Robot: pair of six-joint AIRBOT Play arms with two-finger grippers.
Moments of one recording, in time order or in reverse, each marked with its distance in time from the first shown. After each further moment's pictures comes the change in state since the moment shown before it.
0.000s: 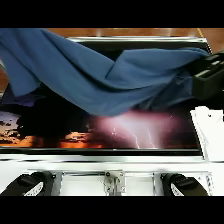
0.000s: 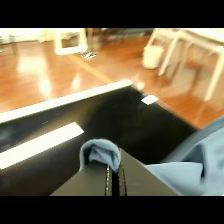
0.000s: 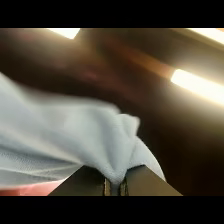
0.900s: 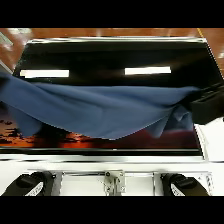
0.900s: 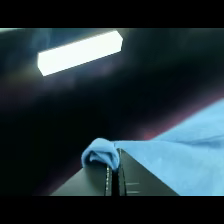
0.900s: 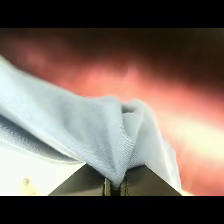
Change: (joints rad) left arm 0.000 0.122 -0.136 0.256 -0.416 -0.166; right arm 0.000 -0.088 0.076 0.128 0.452 0.219
